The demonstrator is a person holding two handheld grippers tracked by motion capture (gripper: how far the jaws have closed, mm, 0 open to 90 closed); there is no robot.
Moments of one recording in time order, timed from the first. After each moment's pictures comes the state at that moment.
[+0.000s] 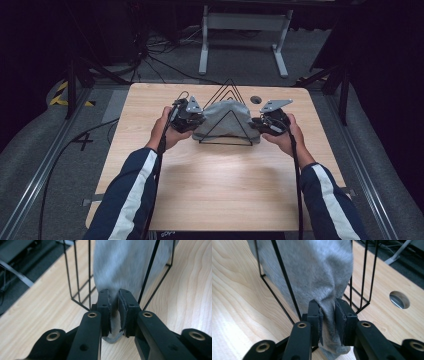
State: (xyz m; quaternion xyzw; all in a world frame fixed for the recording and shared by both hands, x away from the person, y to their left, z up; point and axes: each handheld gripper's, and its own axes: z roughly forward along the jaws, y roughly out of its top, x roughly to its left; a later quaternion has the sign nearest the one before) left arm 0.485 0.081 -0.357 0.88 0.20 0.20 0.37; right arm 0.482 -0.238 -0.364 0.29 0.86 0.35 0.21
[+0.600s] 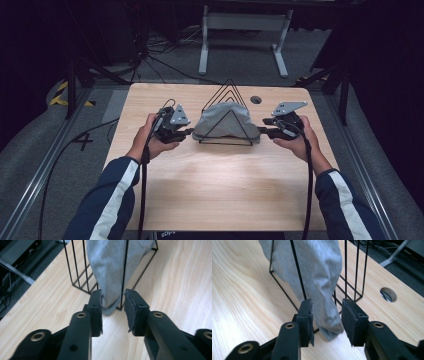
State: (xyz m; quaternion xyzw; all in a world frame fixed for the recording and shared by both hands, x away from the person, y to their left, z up) left arm 0.441 0.118 -0.352 0.90 0.18 0.22 0.34; right arm 0.452 -0.259 -0.344 0.28 0.87 0.34 0.22
